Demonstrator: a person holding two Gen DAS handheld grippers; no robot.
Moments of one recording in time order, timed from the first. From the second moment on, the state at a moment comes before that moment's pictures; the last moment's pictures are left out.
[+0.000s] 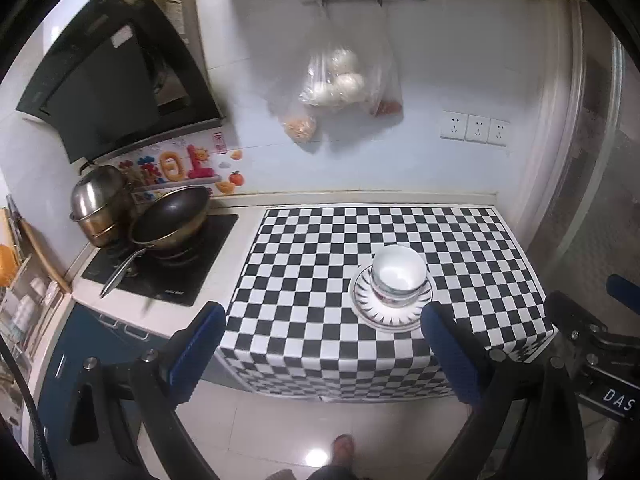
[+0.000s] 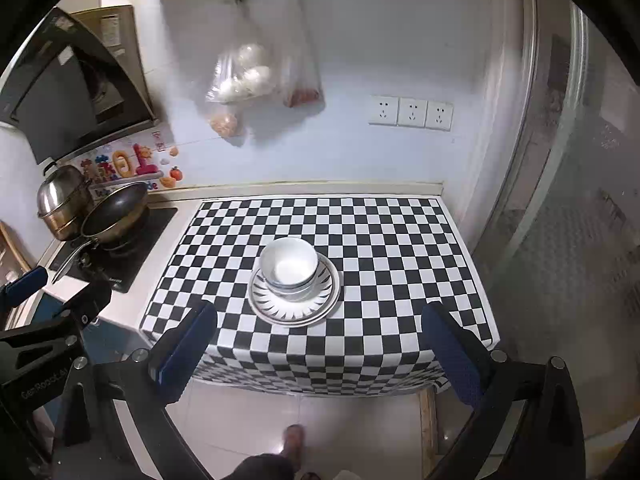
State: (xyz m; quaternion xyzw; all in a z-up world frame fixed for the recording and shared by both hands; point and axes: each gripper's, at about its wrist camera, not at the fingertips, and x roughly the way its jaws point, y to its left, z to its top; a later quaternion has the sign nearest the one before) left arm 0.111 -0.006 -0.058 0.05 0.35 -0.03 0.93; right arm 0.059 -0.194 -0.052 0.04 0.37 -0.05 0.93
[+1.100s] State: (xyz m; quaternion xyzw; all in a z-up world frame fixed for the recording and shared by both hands) left arm 0.003 0.060 -0.017 0.05 0.30 -0.06 0.95; right arm -0.087 -0.116 0.006 0.03 0.31 -0.13 0.94
